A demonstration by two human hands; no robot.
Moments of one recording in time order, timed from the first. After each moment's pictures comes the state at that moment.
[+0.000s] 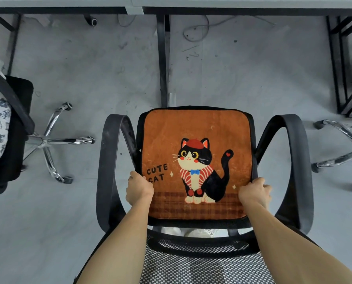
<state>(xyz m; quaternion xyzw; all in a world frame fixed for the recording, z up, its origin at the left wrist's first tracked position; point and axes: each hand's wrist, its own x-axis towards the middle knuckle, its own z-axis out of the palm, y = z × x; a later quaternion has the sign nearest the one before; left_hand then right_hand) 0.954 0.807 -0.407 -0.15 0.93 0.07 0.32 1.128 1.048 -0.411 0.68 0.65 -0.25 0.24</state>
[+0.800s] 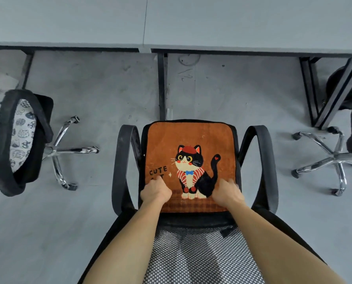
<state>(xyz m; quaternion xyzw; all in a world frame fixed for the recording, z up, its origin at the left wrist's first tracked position) 0.983 0.830 -0.307 0.07 0.89 -0.04 0.44 1.113 1.009 -0.313 0.43 0.79 -0.25 0.37</state>
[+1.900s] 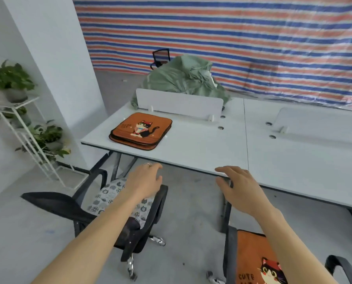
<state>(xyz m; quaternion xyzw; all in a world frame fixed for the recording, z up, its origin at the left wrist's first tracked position) 0.725 0.447 0.122 0.23 0.97 0.07 0.02 0.866 0.705 0.143 0.11 0.96 -0.26 -0.05</state>
